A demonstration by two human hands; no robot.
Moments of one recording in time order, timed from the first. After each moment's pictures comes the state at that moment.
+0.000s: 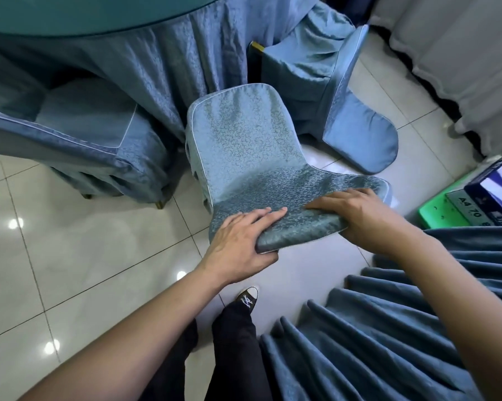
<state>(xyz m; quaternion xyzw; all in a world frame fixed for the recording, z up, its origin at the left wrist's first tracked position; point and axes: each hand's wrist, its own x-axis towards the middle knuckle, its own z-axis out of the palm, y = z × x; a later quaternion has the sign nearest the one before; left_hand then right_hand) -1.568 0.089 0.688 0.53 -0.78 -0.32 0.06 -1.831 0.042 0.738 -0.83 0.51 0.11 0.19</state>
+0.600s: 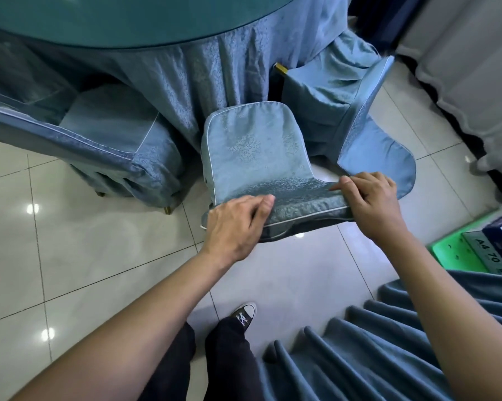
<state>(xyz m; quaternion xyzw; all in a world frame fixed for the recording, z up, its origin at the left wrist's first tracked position) -1.575 0.025 0.708 0.67 -0.68 -0.25 0.18 -1.836 -0.037 0.712 -0.71 0.65 -0.19 0.20</state>
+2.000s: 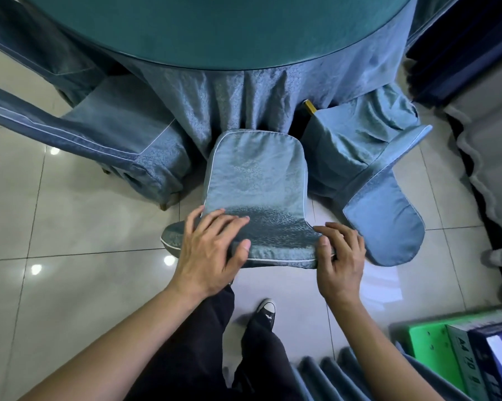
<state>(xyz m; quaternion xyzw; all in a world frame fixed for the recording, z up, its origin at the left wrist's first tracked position) -1.597 -0.070 0.728 0.72 -0.66 -0.11 0.19 -1.843 -0.152 0.683 -0.73 0.58 -0.30 0.22</state>
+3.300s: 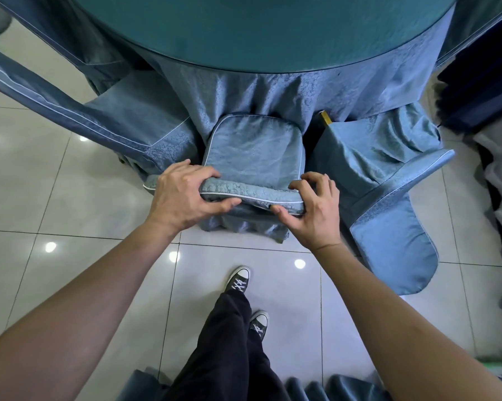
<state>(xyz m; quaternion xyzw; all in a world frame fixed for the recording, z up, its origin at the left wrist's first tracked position) -1.558 -0.140 0.714 0.77 -0.60 -0.02 0.23 -1.803 -0.261 0.677 -0.86 0.40 -0.27 0.16</state>
